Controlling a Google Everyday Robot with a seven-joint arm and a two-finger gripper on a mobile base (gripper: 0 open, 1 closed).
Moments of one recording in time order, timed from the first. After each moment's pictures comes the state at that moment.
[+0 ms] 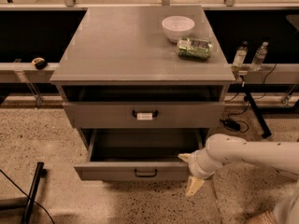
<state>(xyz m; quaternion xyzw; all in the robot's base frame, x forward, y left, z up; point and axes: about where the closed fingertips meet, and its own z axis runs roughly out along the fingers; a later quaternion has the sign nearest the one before) 0.503 -0.152 0.459 -0.73 0.65 0.07 0.19</state>
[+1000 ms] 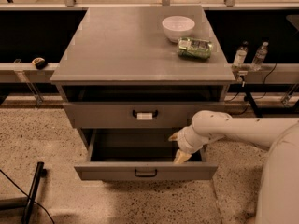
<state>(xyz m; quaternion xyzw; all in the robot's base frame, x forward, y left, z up) 0.588 -0.118 0.498 -0.75 0.63 0.03 0.22</state>
